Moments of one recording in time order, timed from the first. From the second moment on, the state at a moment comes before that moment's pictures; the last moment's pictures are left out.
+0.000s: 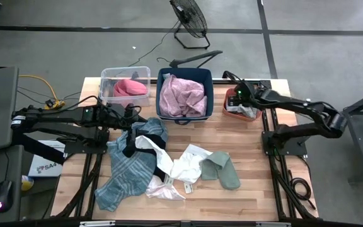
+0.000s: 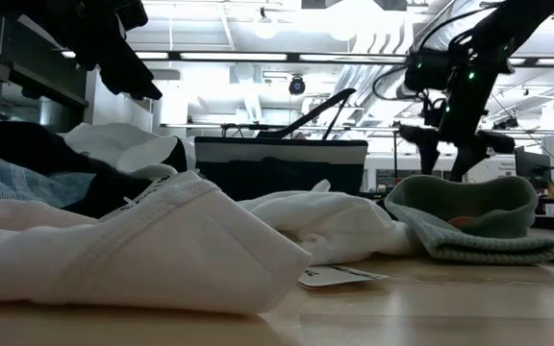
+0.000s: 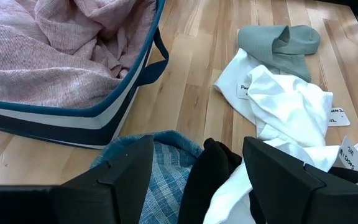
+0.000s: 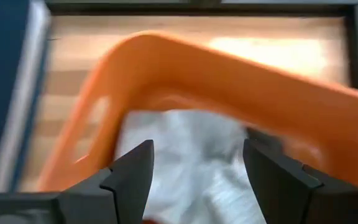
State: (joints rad) left arm 0.07 0.75 0.63 -0.42 -0.04 -0.13; right arm -0.67 1.20 0.67 -0.54 0.32 0.79
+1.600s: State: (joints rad) left arm 0.07 0.75 0.63 -0.42 -0.04 -0.14; right arm 0.38 1.37 0.67 -0.47 0.09 0.16
